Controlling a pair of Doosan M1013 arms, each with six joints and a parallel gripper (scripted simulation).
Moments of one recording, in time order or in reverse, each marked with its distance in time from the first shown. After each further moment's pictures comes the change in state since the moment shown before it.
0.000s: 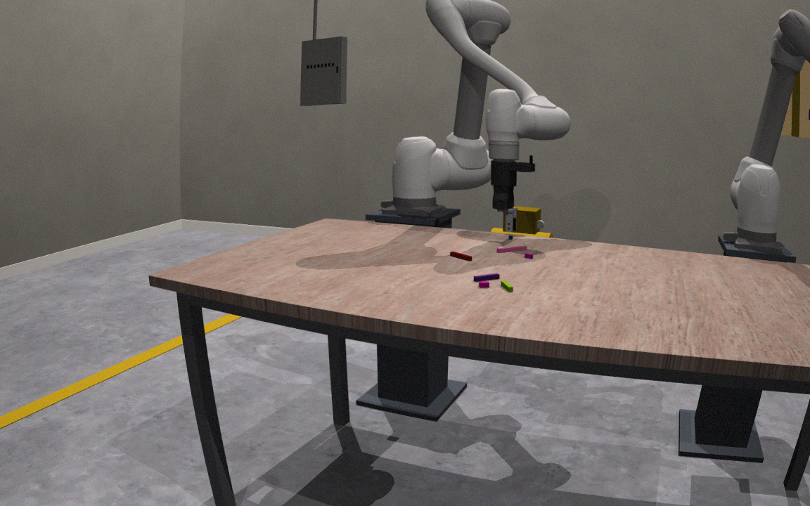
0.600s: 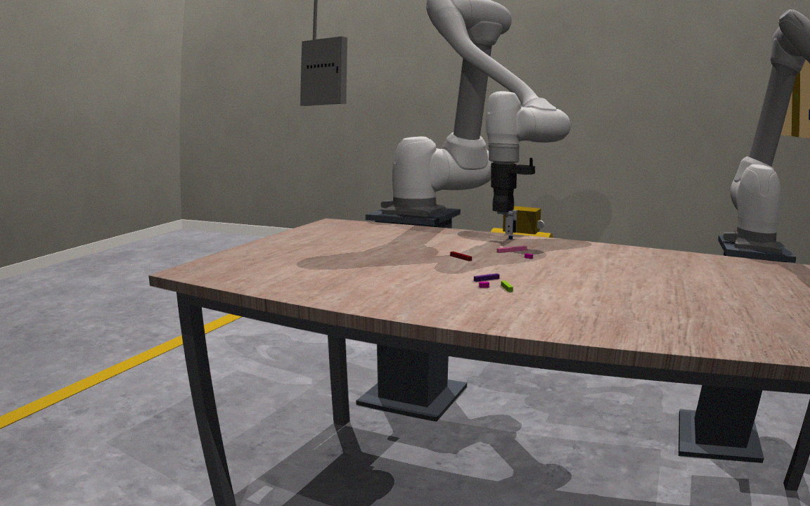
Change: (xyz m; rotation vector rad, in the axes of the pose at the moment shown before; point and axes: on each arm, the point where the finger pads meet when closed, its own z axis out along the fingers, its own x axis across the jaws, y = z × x) left arm 0.000 0.000 0.000 0.000 0.000 0.000; right arm 0.000 0.000 0.007 0.000 0.000 0.000
